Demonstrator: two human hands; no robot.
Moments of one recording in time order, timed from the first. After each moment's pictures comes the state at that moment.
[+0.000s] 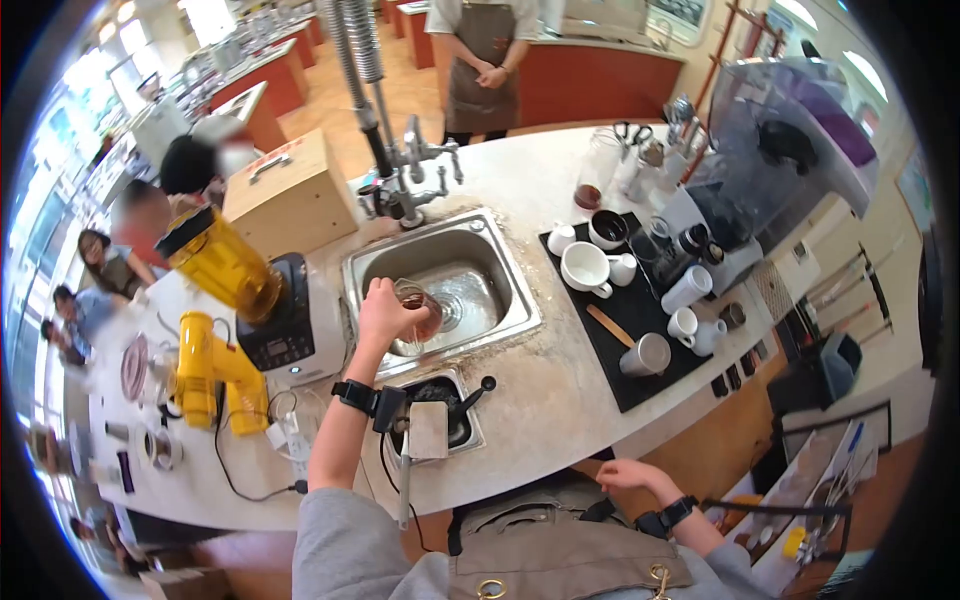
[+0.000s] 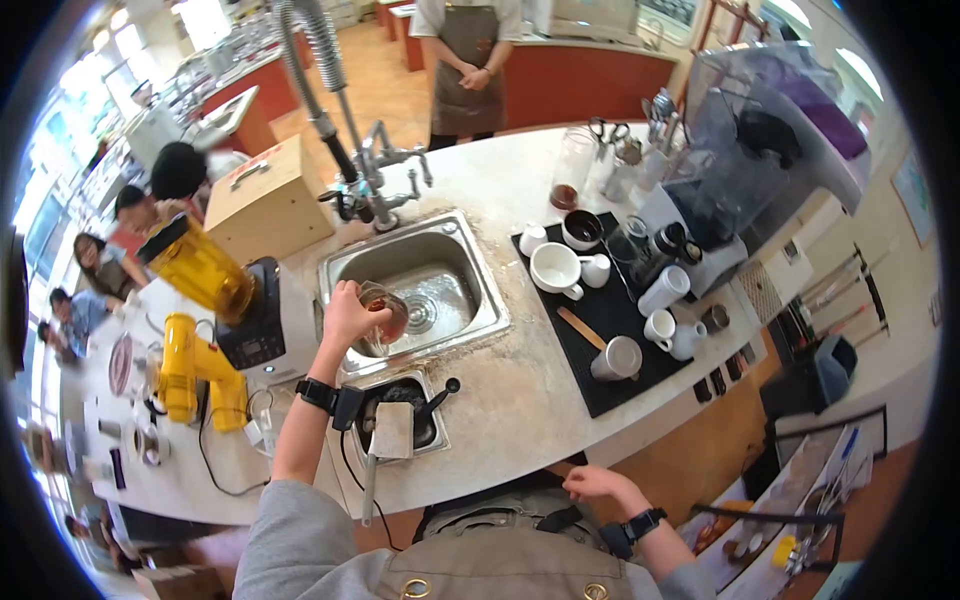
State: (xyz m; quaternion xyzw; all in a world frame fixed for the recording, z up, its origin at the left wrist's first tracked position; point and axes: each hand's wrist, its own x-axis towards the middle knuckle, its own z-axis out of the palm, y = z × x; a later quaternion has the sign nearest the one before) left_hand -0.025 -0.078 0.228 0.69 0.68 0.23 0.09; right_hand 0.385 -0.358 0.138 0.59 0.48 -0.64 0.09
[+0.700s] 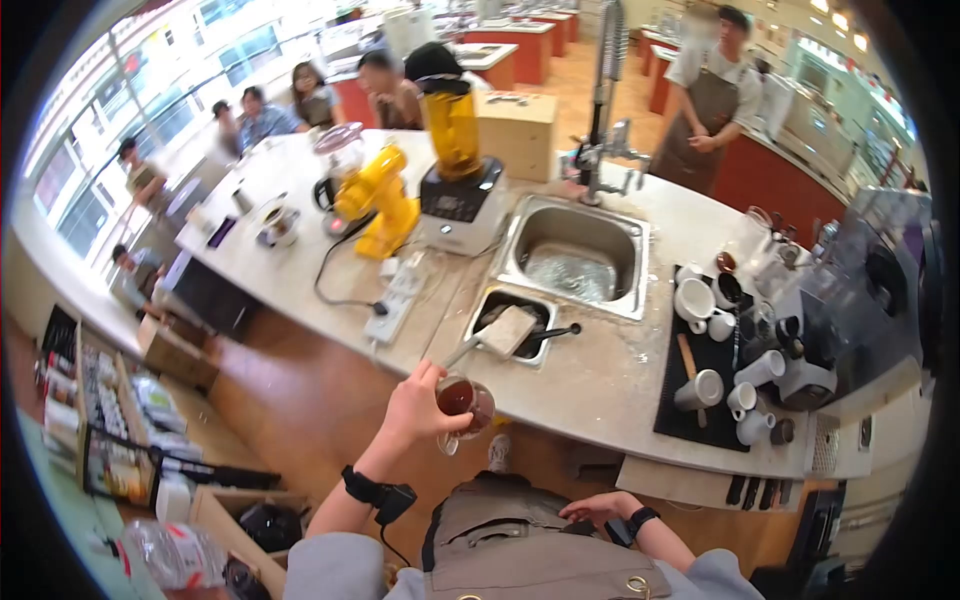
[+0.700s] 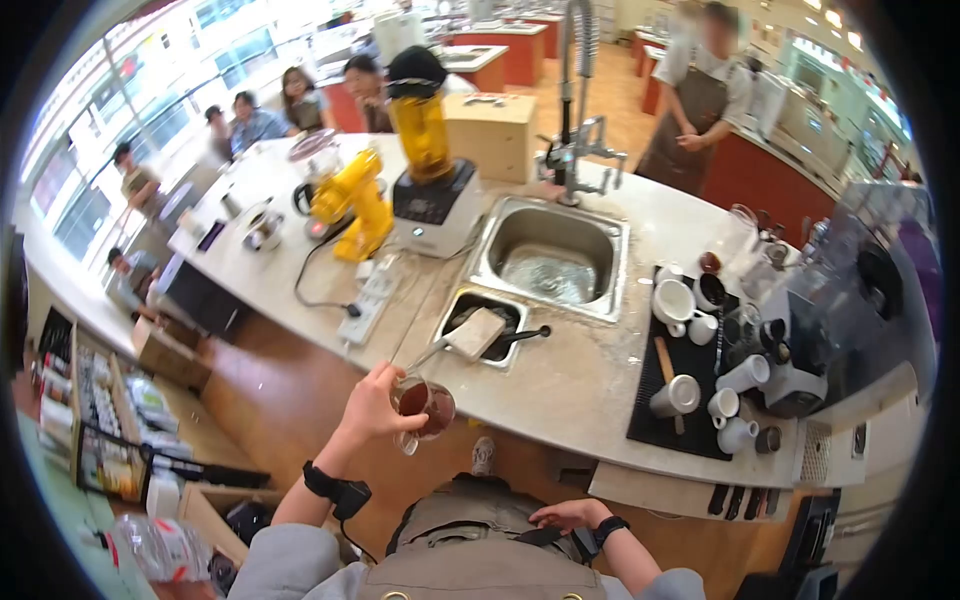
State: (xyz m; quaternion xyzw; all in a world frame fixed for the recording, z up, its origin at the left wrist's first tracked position) left_hand 0.028 -0.478 0.269 0.56 0.78 0.28 0.09; right_hand 0.410 -0.394 0.016 0.35 0.35 -0.75 0.43
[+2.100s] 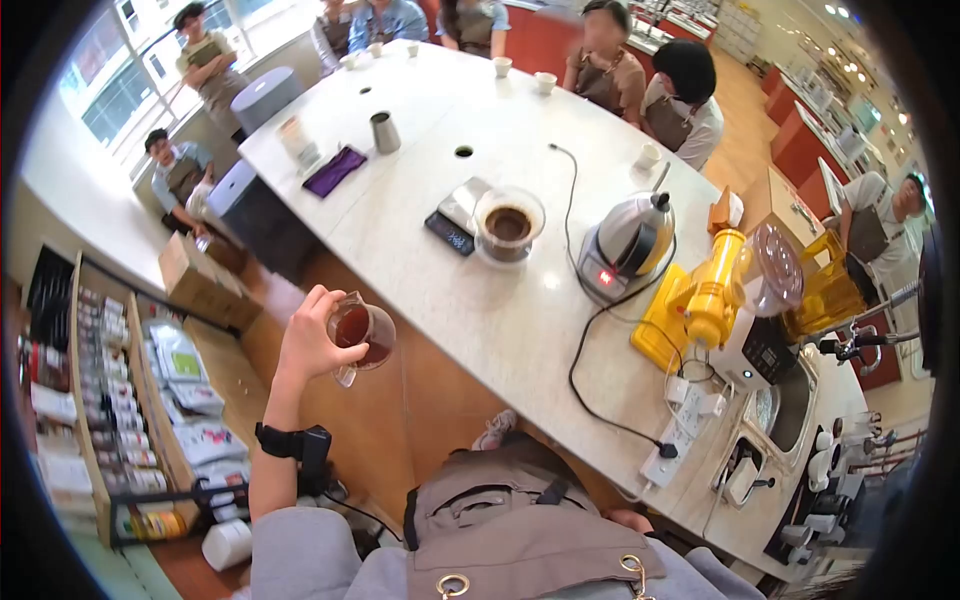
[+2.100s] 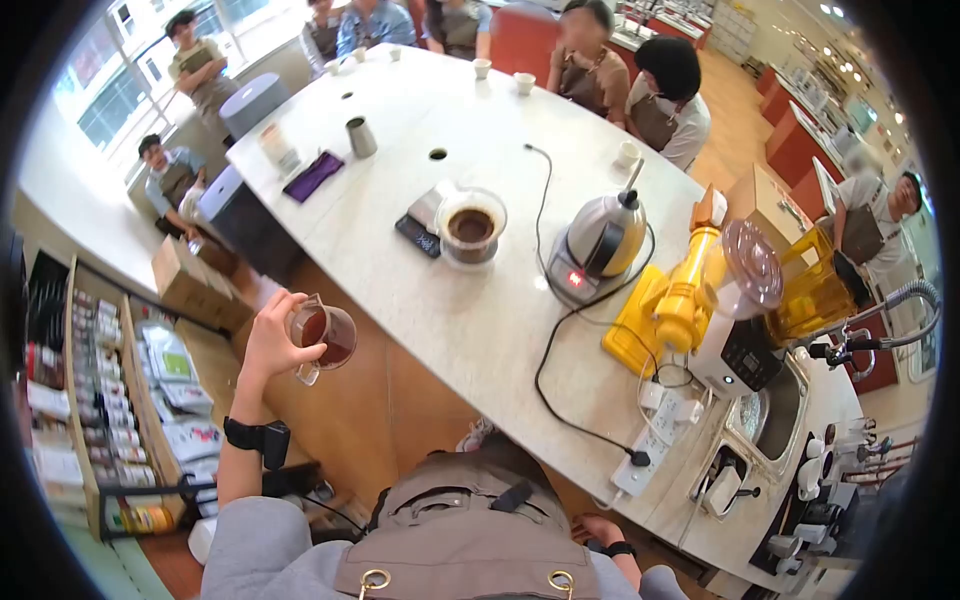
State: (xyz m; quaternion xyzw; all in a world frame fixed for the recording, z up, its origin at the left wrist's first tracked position) left_hand -0.716 -0.673 0.296 0.41 0.87 0.28 0.00; right_hand -0.143 -0.448 0.024 0.54 0.47 -0.57 0.40
